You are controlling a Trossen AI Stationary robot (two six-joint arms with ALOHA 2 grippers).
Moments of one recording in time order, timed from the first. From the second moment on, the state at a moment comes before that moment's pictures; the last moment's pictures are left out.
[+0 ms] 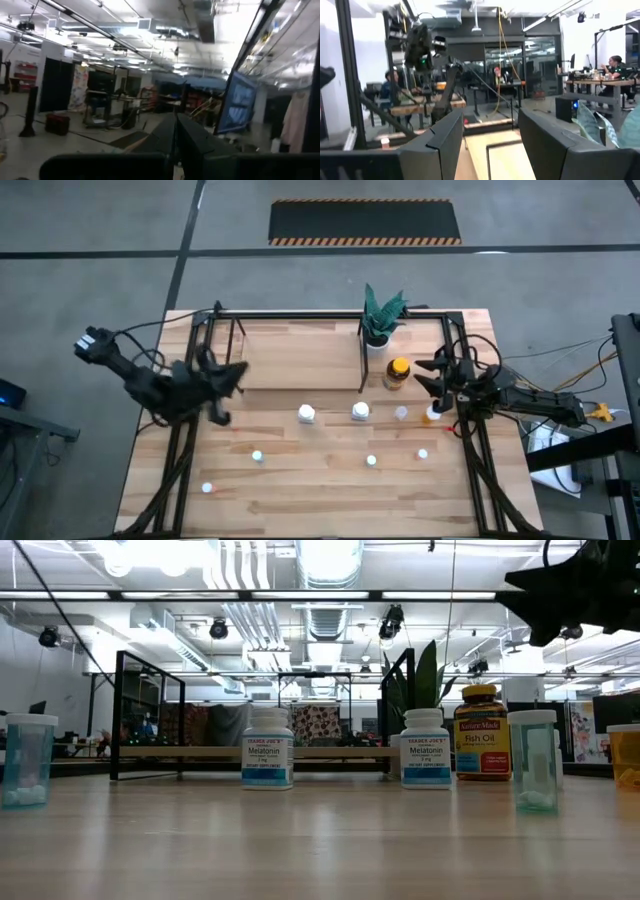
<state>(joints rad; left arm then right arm) -0.59 0.93 0.73 0.79 -0.92 0.32 -0.14 0.02 0.01 0.31 0.03 0.05</state>
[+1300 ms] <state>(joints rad) -0.27 1.52 1.22 -0.39 -0.42 -0.33 -0.14 0.02 0.11 0.21 0.01 -0.05</state>
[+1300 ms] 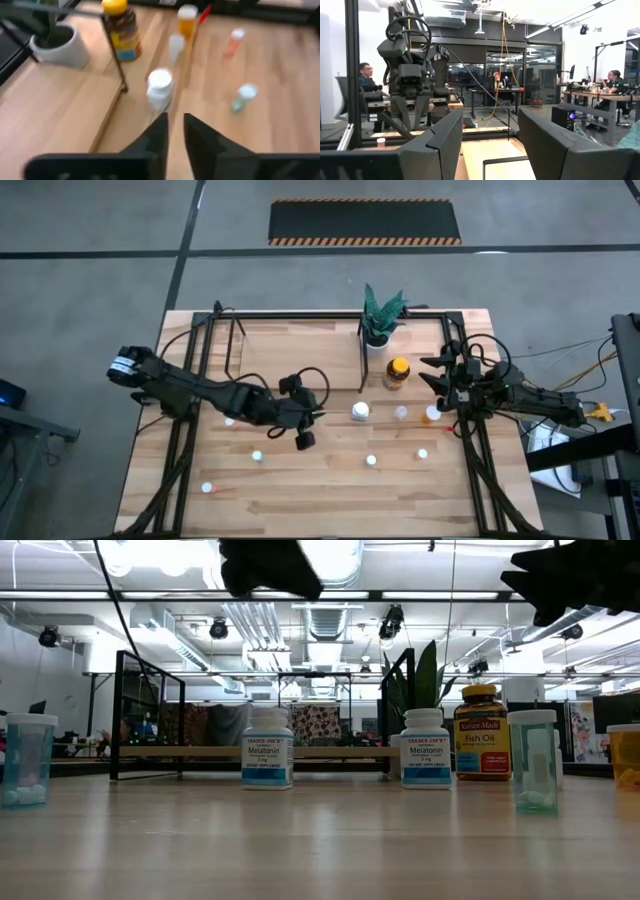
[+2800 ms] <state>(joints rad) -0.14 1.69 1.17 -0.61 -0.25 -0.15 -0.14 0.02 0.11 0.17 0.02 -0.08</state>
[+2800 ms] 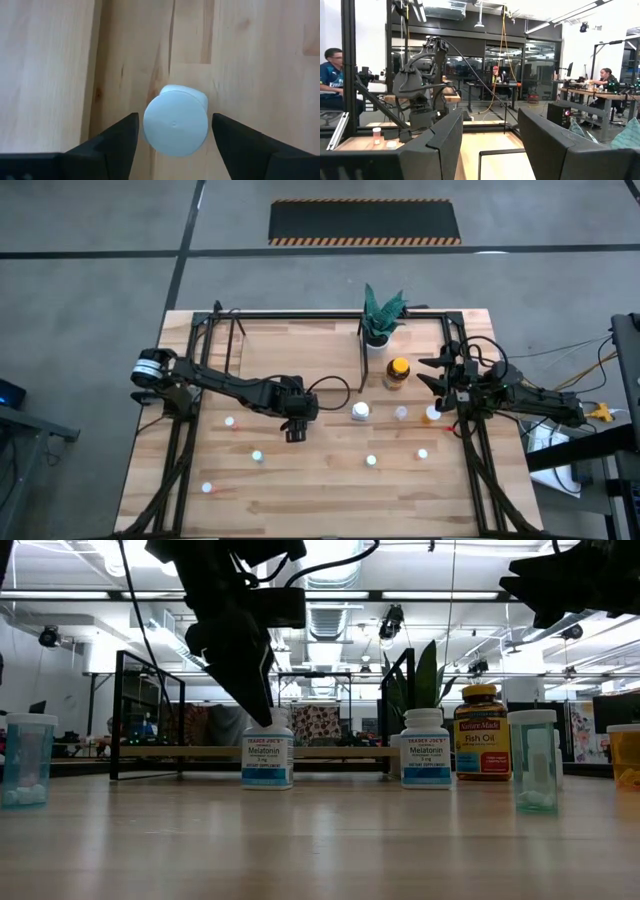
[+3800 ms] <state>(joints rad) -0.02 1.42 1.22 -0.68 -0.24 0.14 -0.14 0.03 0.11 0.14 0.02 -0.08</state>
